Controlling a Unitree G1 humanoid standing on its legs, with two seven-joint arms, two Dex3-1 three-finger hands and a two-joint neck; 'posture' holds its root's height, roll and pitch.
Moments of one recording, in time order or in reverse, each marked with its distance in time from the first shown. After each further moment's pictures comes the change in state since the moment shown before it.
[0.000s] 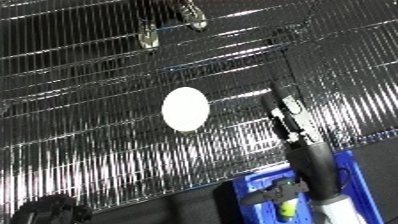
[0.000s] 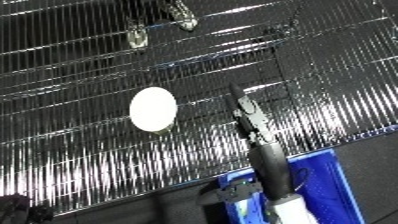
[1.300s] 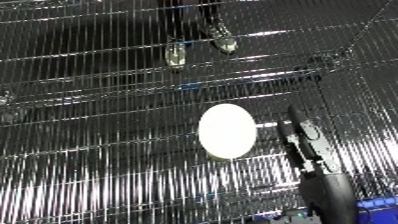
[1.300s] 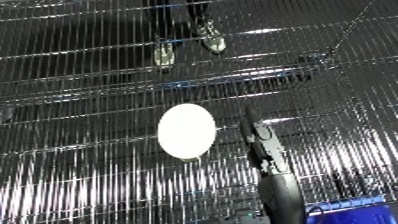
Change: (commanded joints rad) left arm -0.061 0.019 -0.018 -0.113 0.063 -0.040 0.029; right arm -0.226 -0.062 0.011 0.070 -0.047 -0.027 -0.117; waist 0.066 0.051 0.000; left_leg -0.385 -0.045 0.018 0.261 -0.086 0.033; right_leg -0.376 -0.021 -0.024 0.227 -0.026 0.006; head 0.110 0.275
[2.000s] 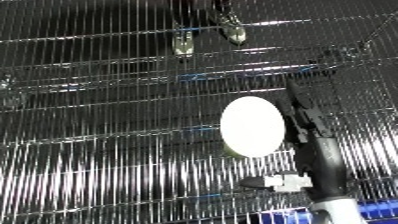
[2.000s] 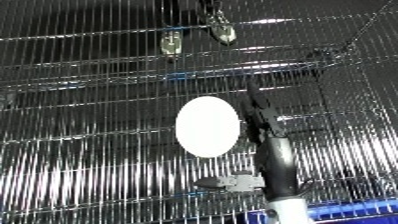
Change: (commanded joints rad) left arm -0.082 0.022 -0.059 0.038 -0.048 0.014 -0.004; right arm -0.245 -0.032 0.071 0.259 0.115 -0.009 0.000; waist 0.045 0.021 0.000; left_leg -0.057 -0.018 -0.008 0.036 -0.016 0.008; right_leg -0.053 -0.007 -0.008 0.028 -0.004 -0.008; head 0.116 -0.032
